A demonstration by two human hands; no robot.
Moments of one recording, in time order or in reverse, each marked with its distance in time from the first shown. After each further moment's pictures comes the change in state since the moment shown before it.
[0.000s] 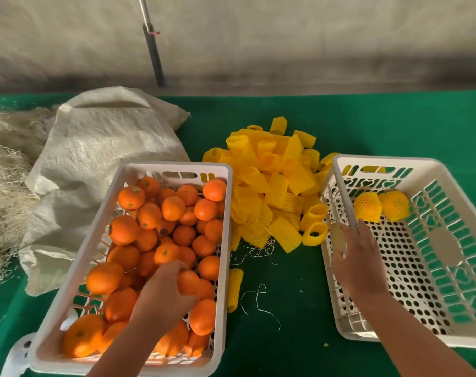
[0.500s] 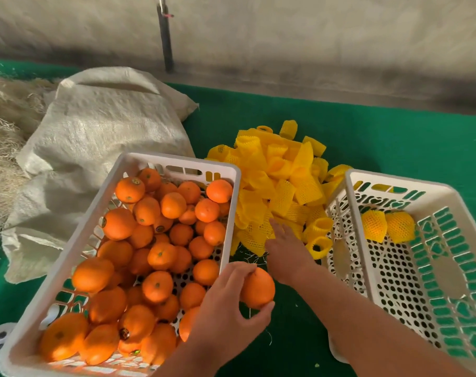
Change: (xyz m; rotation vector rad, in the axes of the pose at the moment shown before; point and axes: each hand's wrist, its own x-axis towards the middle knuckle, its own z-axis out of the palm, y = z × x) left_hand -0.017 0.120 0.034 -0.304 0.088 0.302; right_hand 0.045 -0.120 0.059 -0.513 -0.595 -0.486
